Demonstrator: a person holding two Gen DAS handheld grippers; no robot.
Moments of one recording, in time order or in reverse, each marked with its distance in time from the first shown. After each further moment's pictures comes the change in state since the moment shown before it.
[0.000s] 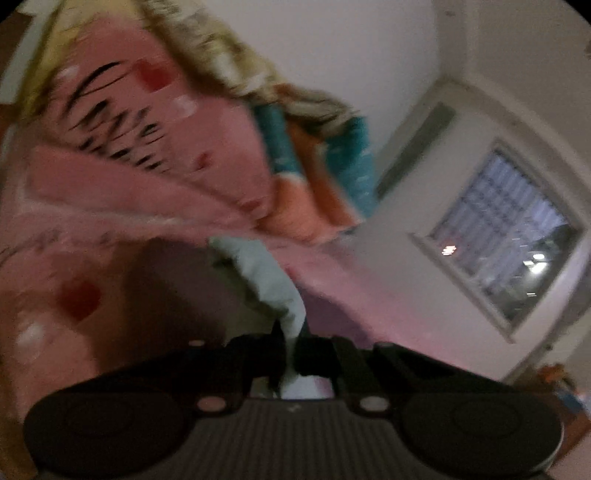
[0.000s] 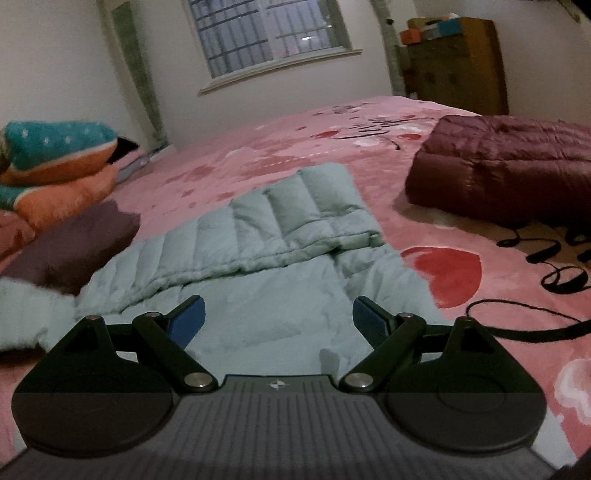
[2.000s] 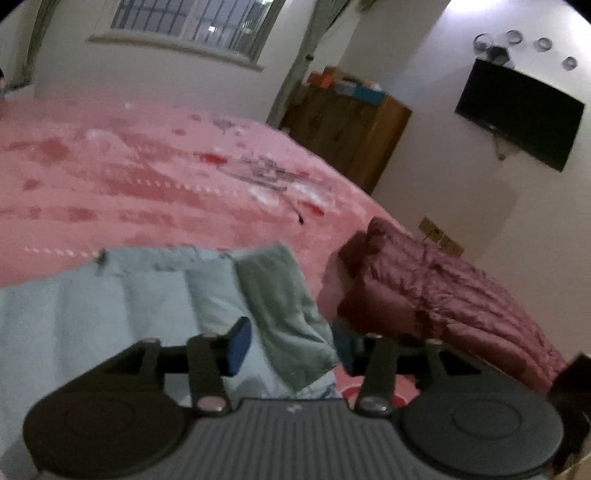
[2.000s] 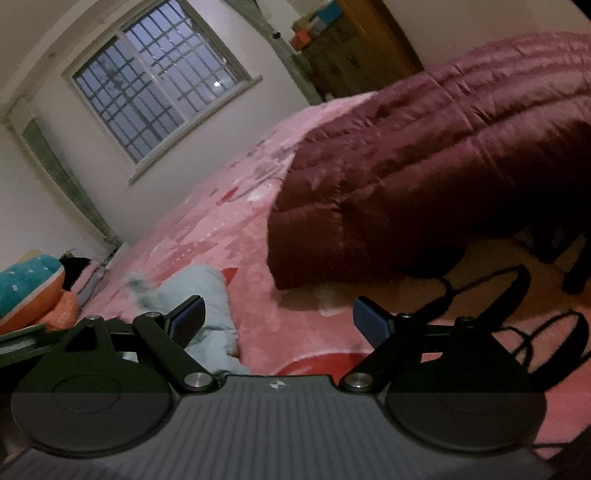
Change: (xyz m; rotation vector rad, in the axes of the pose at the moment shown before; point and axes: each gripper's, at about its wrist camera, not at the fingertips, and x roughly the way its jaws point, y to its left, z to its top) left arm 0.118 -0.320 -0.329 0.652 0.689 -0.701; right arm 0.039 -0.149 0.052 0.390 -0.147 -0.035
